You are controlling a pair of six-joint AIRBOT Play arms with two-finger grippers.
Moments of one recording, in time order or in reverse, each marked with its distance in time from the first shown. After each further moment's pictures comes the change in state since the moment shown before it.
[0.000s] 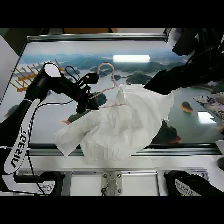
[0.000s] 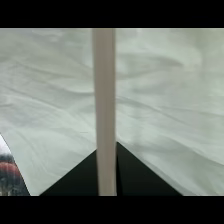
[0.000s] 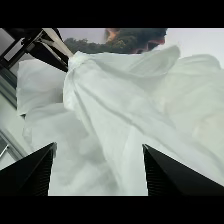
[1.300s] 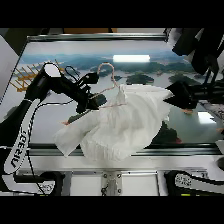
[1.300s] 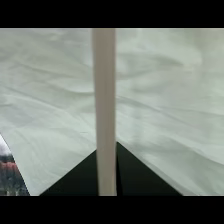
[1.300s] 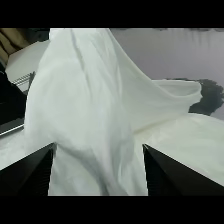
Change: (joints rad) left arm 0.000 0.000 0.000 0.000 0.000 0.000; right arm -0.477 -0.253 -0.490 0.628 0.232 -1.213
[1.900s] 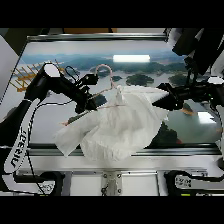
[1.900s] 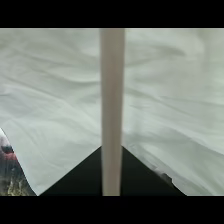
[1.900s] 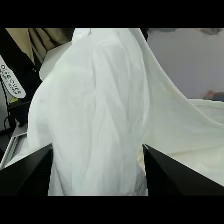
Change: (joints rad) left arm 0.000 0.000 0.000 0.013 -0.005 0.002; right arm 0.147 -0.061 -0.002 0.035 0.003 -0.026
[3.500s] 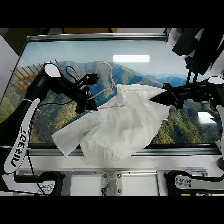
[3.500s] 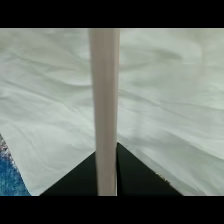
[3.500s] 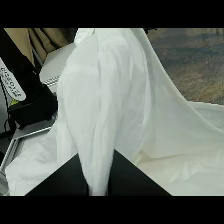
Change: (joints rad) left arm -0.001 -0.001 0.000 -0.013 0.003 -0.003; right arm 0.005 -0.002 0.000 0.003 0.002 0.013
